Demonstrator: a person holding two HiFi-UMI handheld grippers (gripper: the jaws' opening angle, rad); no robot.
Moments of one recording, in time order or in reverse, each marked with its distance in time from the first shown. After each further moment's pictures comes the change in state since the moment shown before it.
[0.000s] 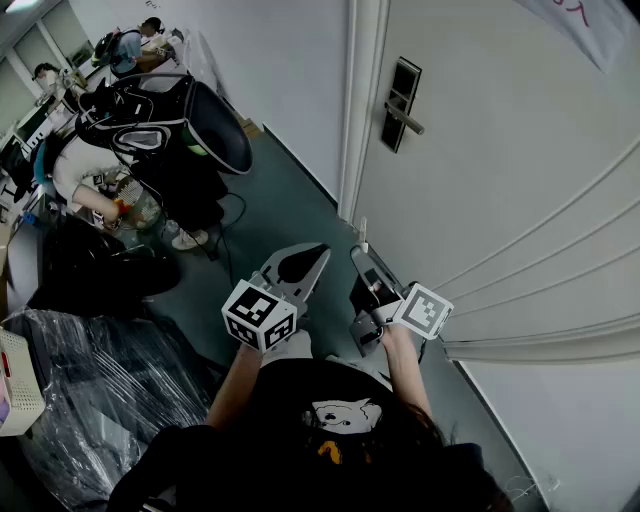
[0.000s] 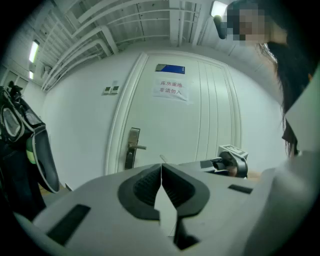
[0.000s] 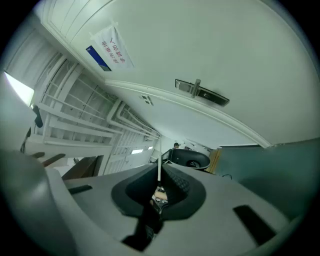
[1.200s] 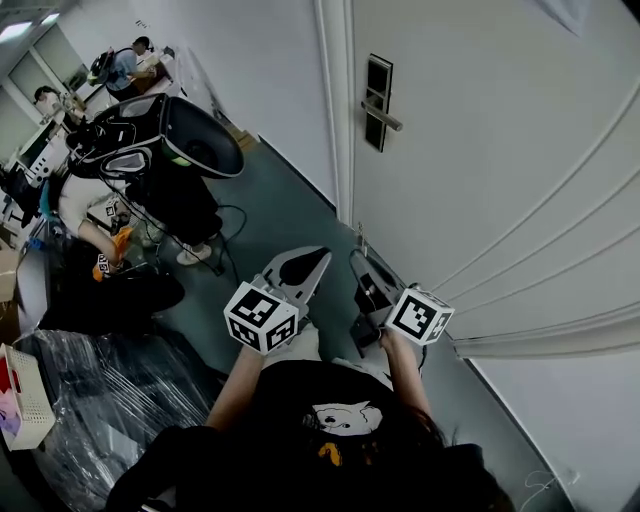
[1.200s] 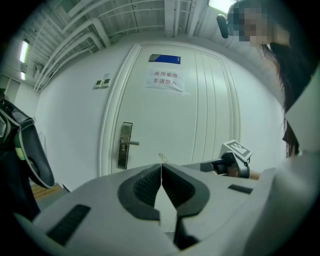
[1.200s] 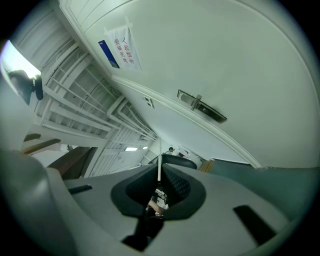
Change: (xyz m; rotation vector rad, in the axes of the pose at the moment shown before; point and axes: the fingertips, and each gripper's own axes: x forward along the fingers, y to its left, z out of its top) left arm 0.051 -0.023 -0.008 0.032 0.074 -0.036; right arm -0.026 -0.033 0.033 -0.133 -0.024 -0.071
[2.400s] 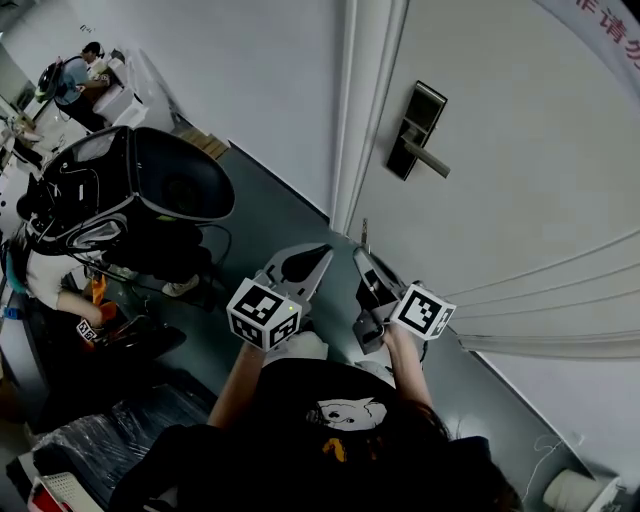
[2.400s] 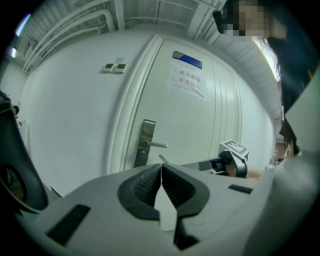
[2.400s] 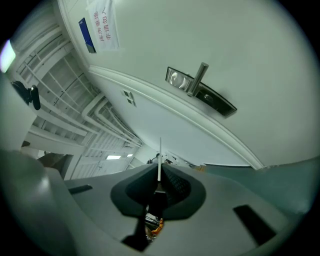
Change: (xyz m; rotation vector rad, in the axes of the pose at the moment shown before) left arm 0.070 0.218 0.010 -0.049 0.052 -0.175; right arm 0.204 -0.067 0.034 0.079 -0.085 -0.176
